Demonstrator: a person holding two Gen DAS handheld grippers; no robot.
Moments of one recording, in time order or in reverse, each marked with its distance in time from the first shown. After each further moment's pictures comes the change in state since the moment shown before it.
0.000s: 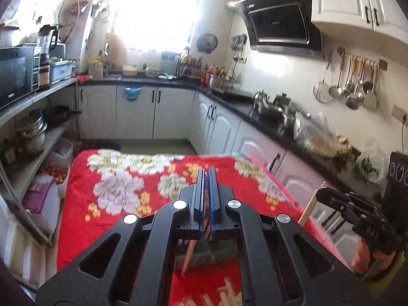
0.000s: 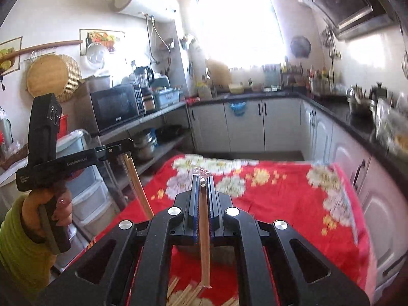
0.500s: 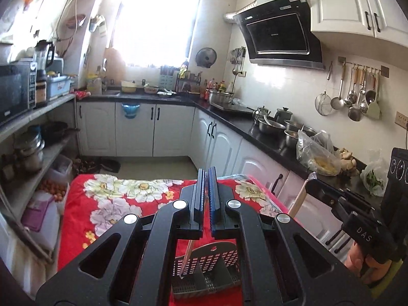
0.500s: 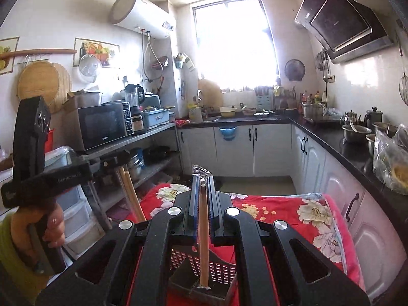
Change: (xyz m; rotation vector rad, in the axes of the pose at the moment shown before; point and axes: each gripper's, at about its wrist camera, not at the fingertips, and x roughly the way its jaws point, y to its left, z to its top) left arm 0.033 -0.010 0.030 0.014 -0.064 0.013; right arm 0.038 -0.011 0.038 -0.024 -0.098 -0.068
